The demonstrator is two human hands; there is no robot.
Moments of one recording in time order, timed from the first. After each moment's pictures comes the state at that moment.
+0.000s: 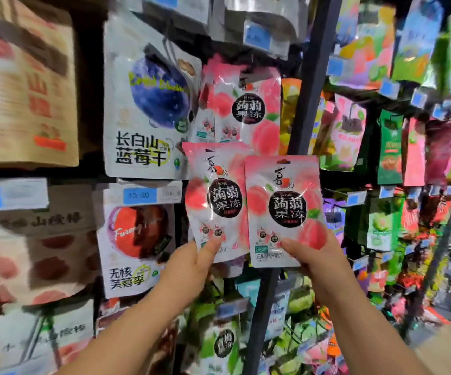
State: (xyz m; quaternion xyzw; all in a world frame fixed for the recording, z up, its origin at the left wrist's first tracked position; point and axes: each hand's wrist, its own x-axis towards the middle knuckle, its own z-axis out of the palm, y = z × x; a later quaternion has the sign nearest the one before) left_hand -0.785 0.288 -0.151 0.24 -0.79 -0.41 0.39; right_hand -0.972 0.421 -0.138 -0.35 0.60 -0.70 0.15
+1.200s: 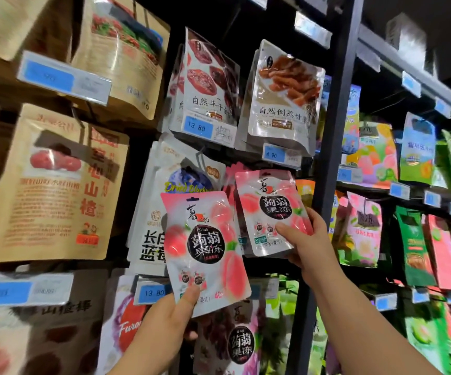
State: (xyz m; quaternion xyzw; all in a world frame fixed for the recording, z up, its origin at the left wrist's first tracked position) left_hand -0.750 0.265 -0.073 0.24 -0.65 -0.50 0.52; right_hand -0.989 0.316 0.024 -0.43 0.50 -0.74 0.10
